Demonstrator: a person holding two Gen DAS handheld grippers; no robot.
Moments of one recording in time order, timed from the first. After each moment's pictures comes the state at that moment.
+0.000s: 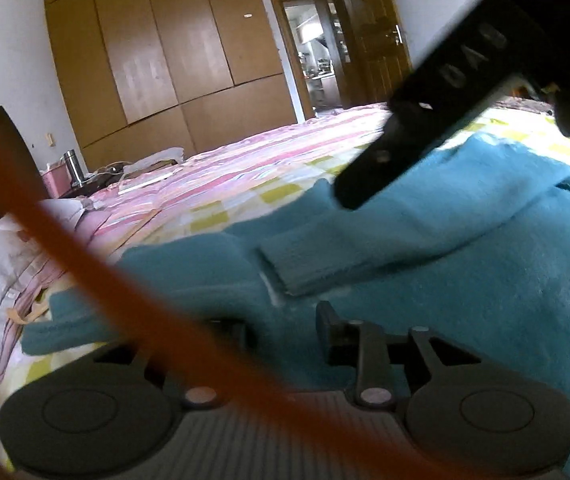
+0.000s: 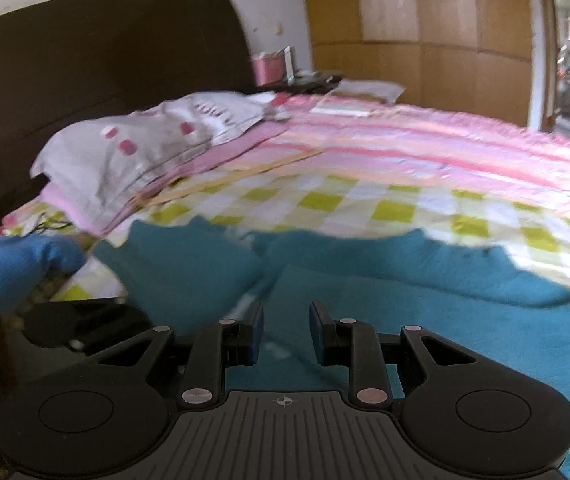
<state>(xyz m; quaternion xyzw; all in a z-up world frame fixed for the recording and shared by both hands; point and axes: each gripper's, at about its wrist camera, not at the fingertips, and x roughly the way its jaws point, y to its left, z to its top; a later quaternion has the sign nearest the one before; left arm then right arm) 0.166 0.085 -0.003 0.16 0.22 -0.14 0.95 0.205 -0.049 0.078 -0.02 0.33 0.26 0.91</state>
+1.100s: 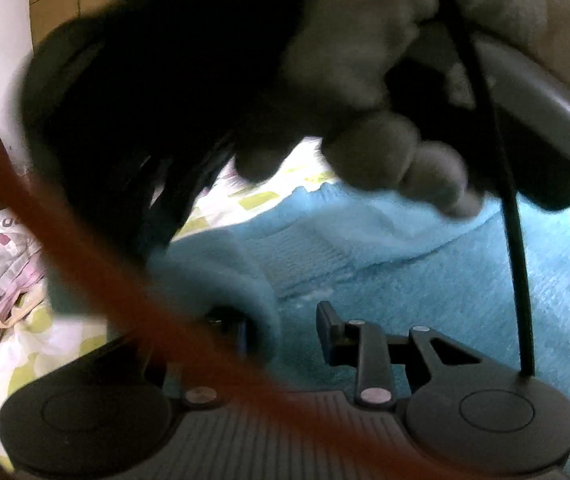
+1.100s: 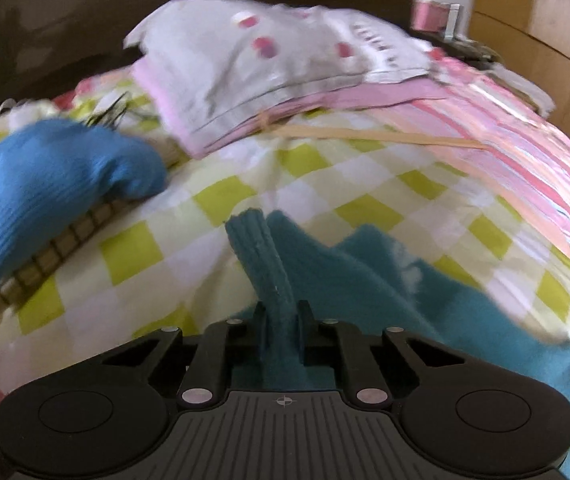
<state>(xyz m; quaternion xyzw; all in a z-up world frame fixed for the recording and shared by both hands) 0.163 0.110 0.001 0.14 0.21 -0.19 0.95 0.257 0.095 0.073 -0.18 0.37 0.37 0.83</state>
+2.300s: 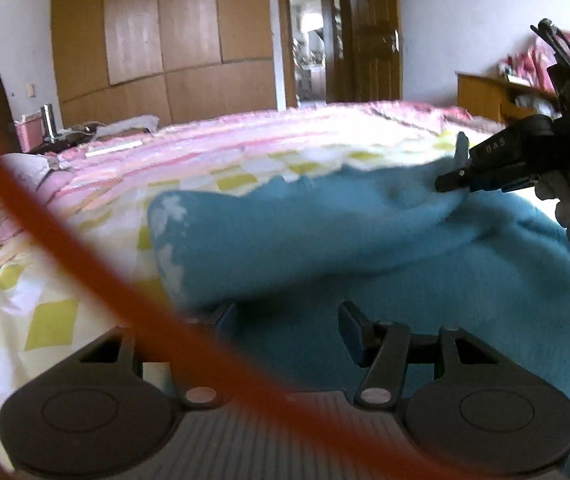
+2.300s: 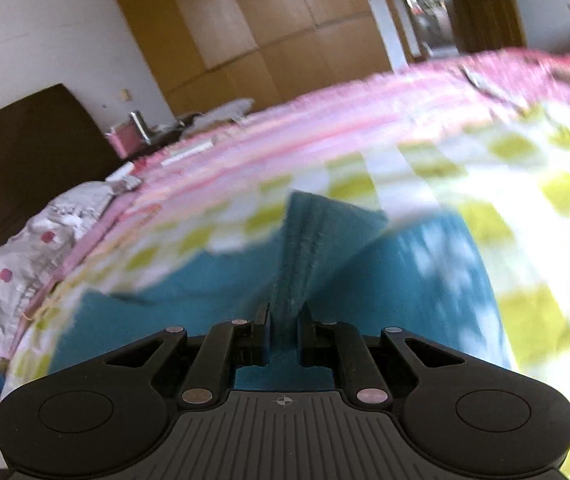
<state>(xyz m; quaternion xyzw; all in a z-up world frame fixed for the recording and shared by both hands) 0.172 0.081 -0.003 0.08 0.27 -0.18 0.94 0.251 -0.244 0.015 0.19 0.32 0.08 0.92</state>
